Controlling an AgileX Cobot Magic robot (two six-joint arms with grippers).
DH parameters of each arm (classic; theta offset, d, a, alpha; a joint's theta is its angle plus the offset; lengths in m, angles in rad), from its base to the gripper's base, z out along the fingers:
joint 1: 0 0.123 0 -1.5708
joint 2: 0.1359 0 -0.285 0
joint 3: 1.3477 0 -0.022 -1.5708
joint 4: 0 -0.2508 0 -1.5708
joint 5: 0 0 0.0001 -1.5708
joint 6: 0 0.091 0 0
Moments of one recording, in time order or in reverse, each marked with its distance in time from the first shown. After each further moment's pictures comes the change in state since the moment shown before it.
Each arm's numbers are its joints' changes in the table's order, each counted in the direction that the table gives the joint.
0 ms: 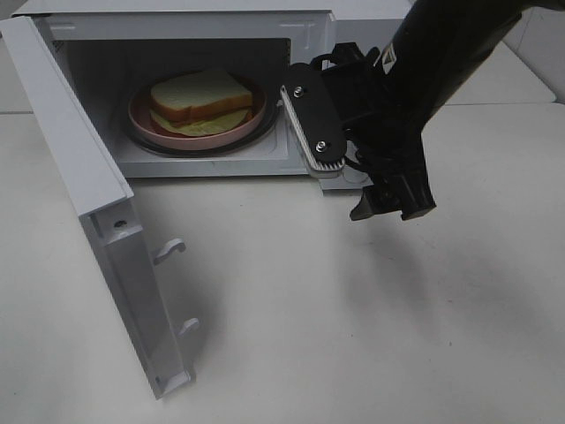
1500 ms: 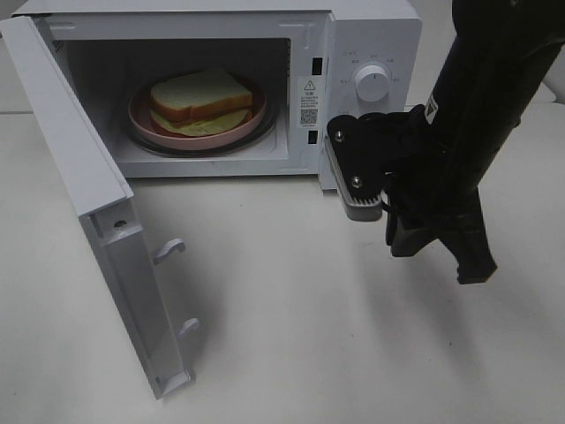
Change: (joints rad) left arm 0.000 0.000 0.000 0.000 0.000 0.000; right arm -0.053 -0.033 0.114 -0.078 -0.231 0.124
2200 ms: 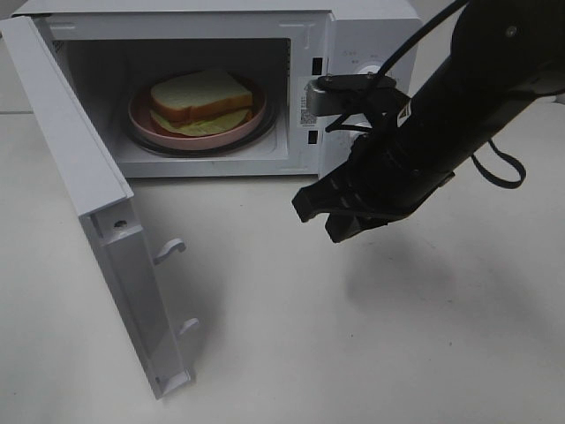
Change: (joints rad) left arm 0.000 0.000 0.000 0.000 0.000 0.000; right arm 0.000 0.007 0.079 -0.268 0.325 1.007
